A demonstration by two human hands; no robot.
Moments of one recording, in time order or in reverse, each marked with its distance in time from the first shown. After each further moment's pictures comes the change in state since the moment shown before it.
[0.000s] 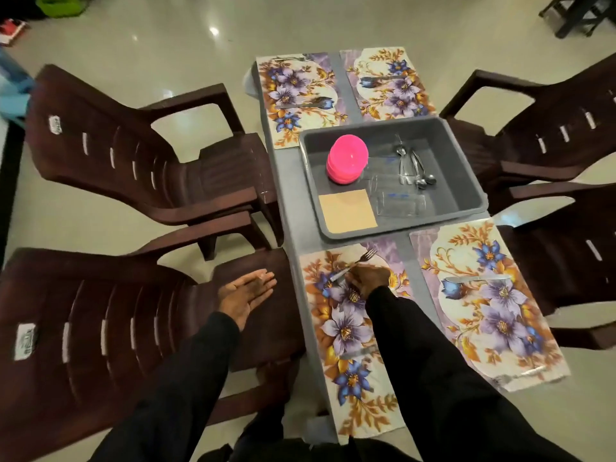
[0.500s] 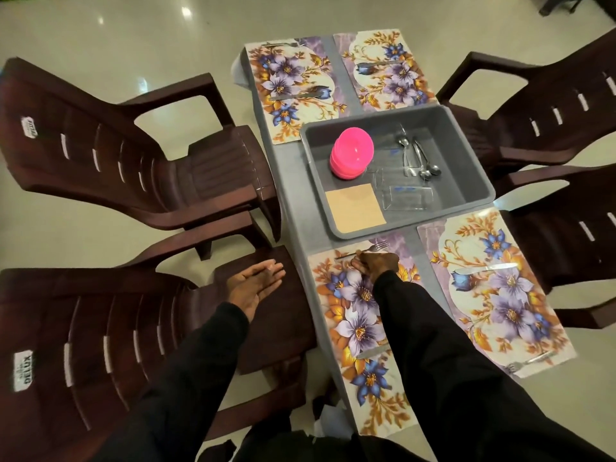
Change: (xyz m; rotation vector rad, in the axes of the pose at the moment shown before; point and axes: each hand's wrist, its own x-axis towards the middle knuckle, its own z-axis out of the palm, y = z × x) left_hand 0.033 0.033 -0.006 0.025 -0.079 -0.050; right_hand 0.048 0.001 0.028 0.083 0.140 -0.002
